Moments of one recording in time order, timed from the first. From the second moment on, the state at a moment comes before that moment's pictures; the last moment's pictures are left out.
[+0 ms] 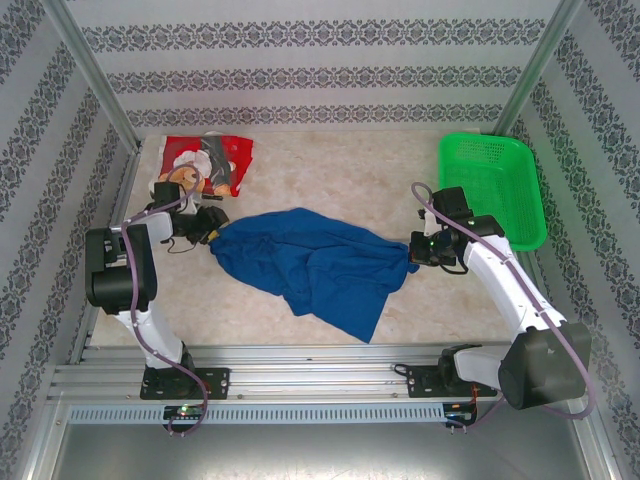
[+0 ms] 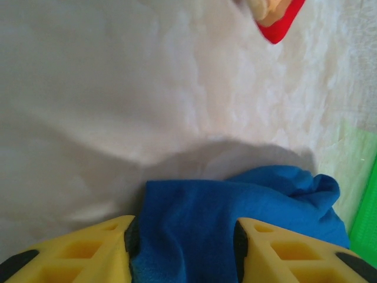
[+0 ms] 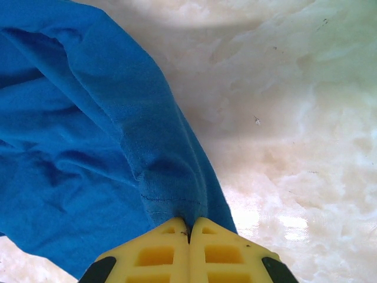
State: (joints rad) left arm 0.19 1.81 1.01 -0.26 0.61 -0.56; right arm 0.15 1.23 0.98 -0.95 -0.20 0.27
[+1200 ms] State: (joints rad) left arm 0.19 1.48 1.02 -0.24 0.69 -0.65; right arm 0.07 1.23 0.98 -0.94 -0.18 0.37
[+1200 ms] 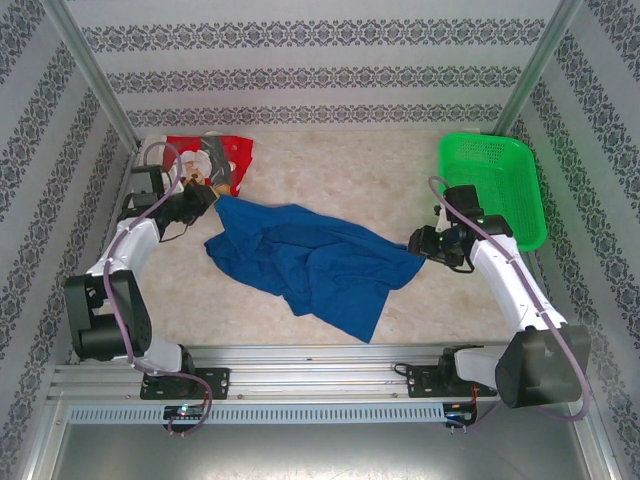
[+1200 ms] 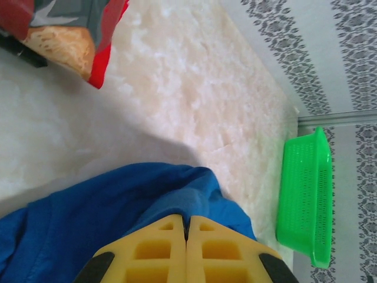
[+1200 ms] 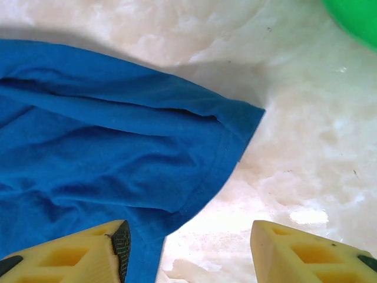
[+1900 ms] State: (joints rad) left arm 0.19 1.25 1.02 -0.20 0.79 -0.77; right arm 0.08 1.61 1.11 -0.75 -0.07 0.63
